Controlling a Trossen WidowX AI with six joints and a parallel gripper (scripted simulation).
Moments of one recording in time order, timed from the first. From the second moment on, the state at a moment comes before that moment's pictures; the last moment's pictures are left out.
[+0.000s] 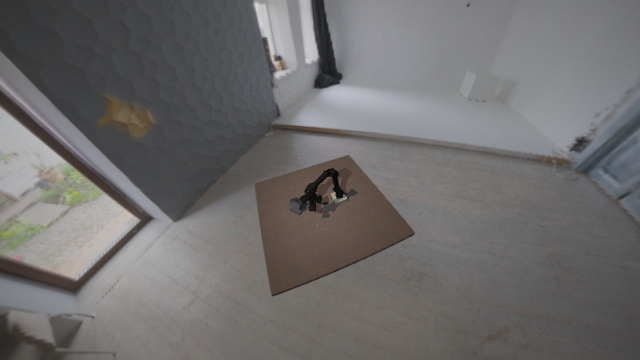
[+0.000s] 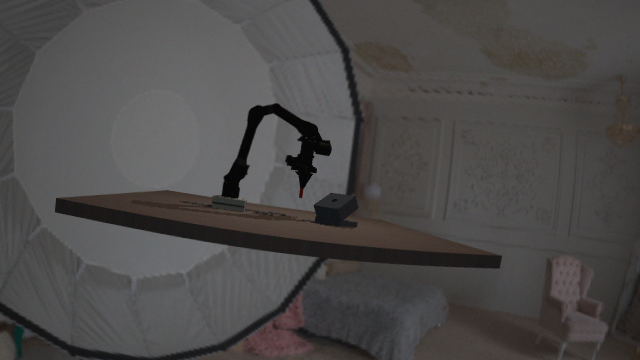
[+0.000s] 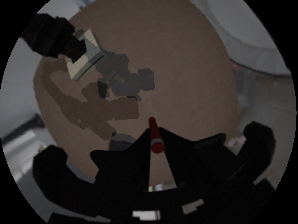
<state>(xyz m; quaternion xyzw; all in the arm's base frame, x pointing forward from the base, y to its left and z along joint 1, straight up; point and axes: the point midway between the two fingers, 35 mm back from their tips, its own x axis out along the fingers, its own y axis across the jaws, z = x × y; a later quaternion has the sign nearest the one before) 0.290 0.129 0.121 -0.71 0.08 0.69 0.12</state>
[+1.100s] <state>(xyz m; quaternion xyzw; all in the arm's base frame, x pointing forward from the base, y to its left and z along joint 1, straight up) 0.315 0.096 0.132 -0.68 0.13 0.68 0.24</state>
